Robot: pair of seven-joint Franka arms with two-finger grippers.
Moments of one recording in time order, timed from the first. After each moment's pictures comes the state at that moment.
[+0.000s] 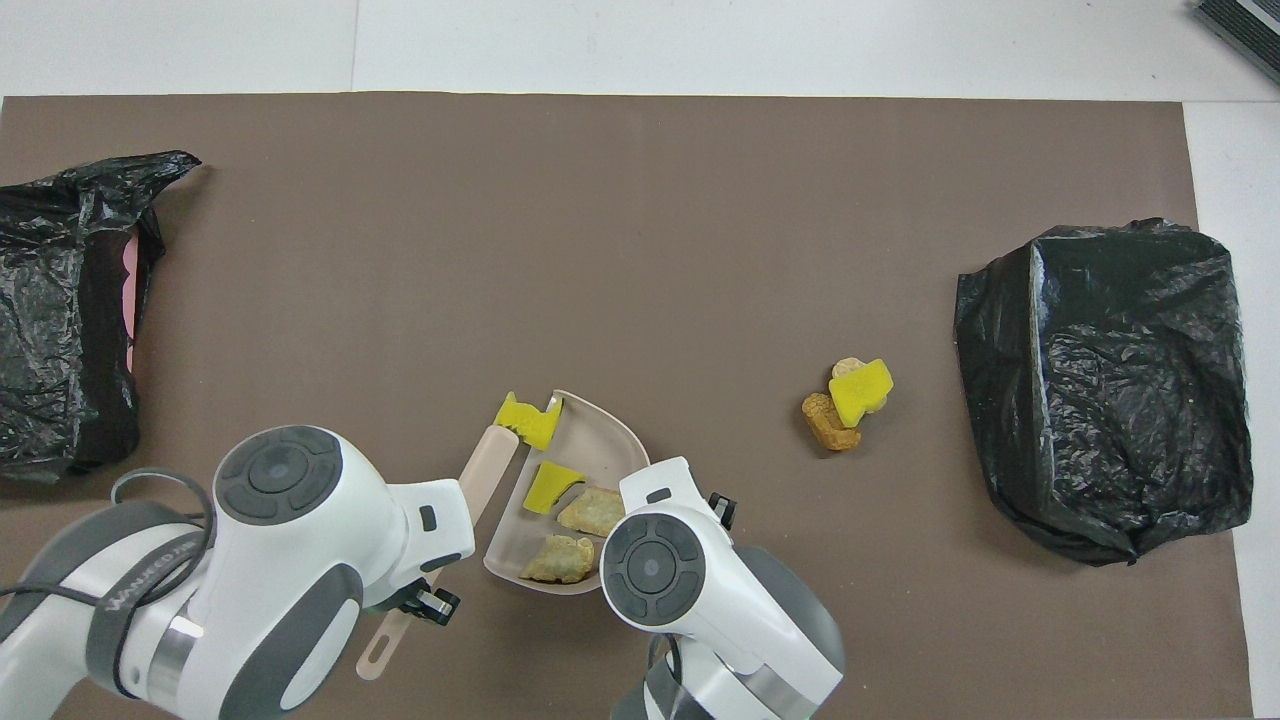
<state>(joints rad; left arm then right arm) -0.49 -0.12 0.05 -2.20 -0.01 1.74 0.09 0.78 0.05 -0.03 -2.17 -0.08 2.00 -0.33</state>
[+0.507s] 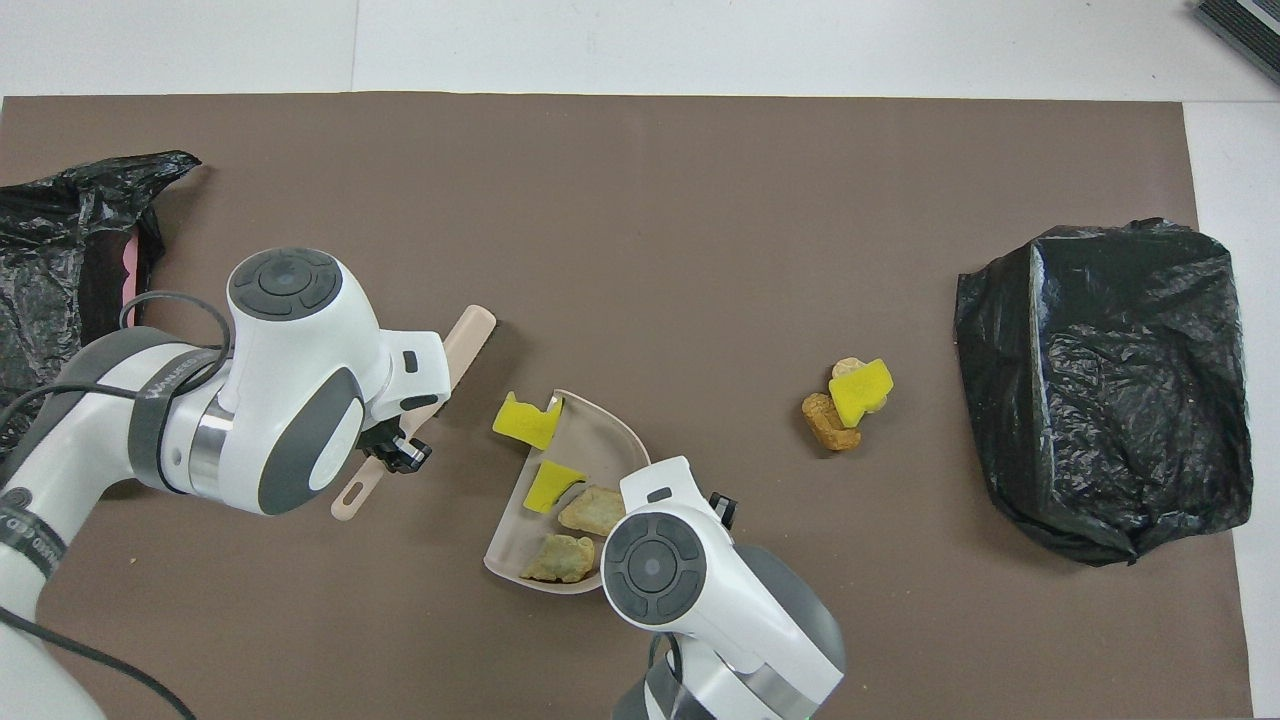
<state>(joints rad) -0.41 0.15 0.04 -2.01 0.02 1.82 0.25 0.78 0.05 -0.03 -2.17 -0.08 2.00 -0.33</state>
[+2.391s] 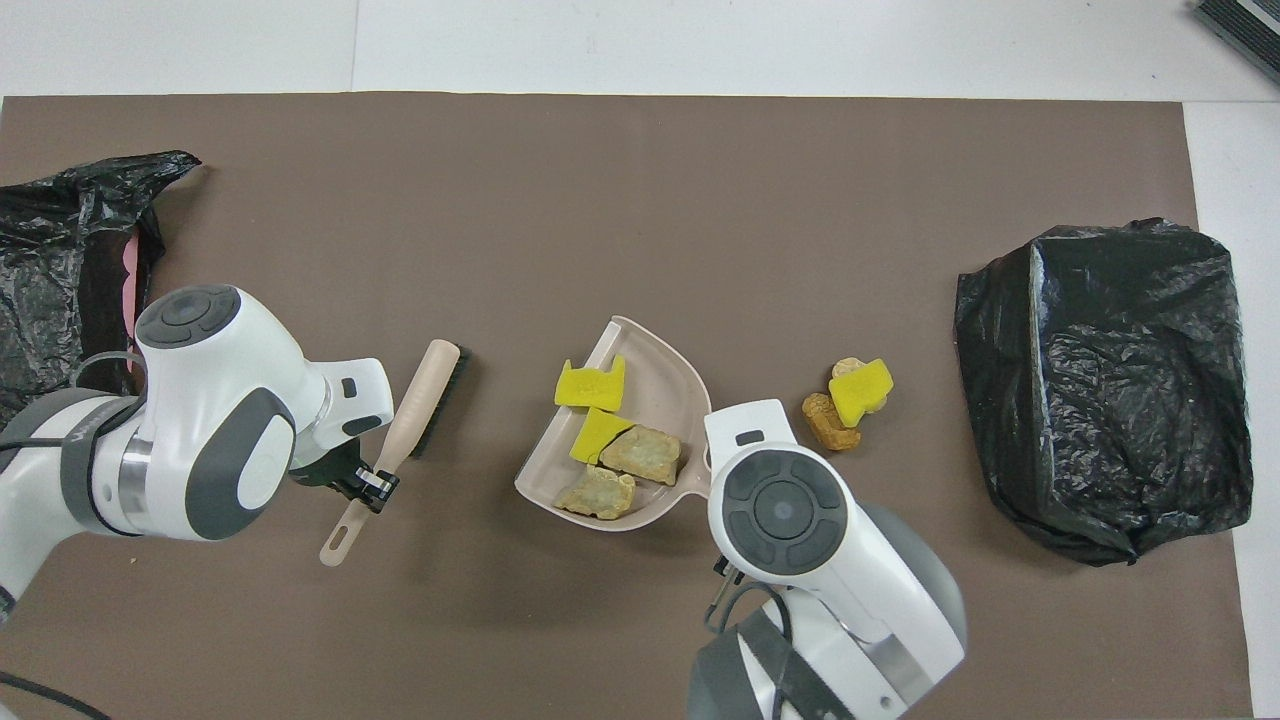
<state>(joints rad) -0.33 0.06 0.03 -2.17 -0.13 1.83 0.12 0.58 -0.09 -0.06 -2.09 -0.10 1.89 -0.38</state>
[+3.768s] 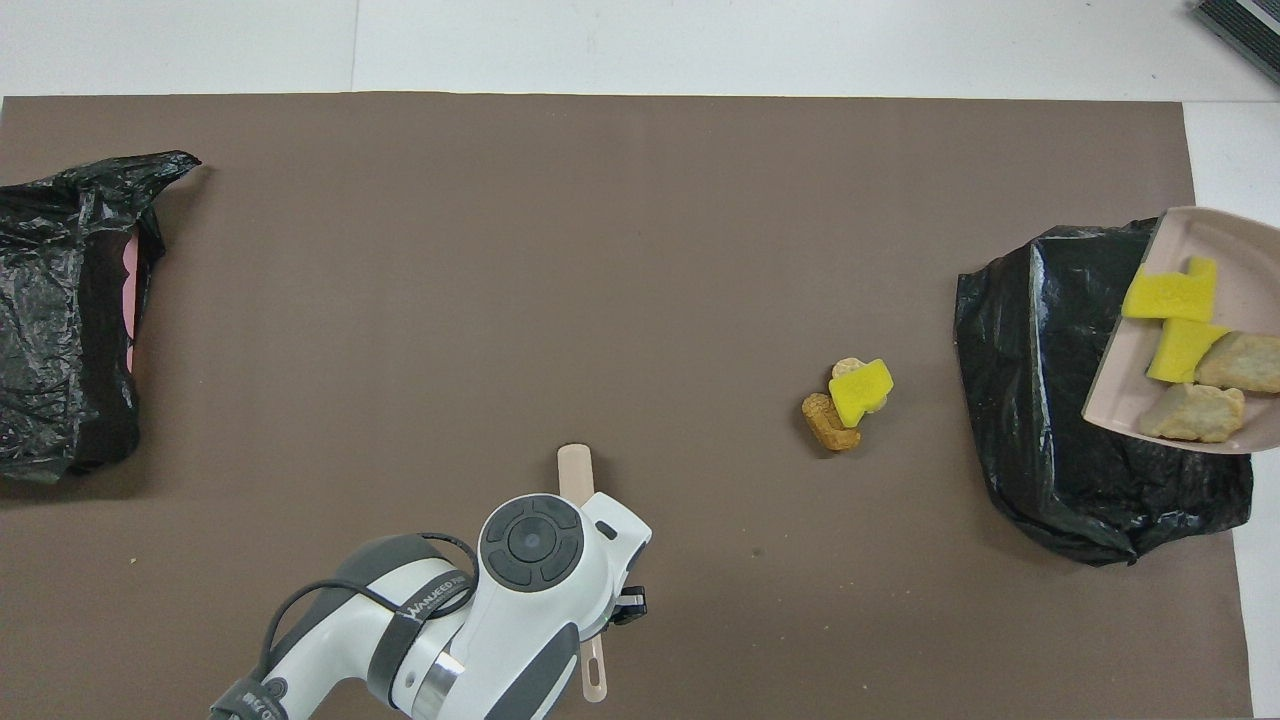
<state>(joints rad) -0.84 -0.01 0.01 -2.30 -0.33 2.05 -0.69 -0.30 -0.11 -0.11 -1.90 -0.42 1.97 -1.44</state>
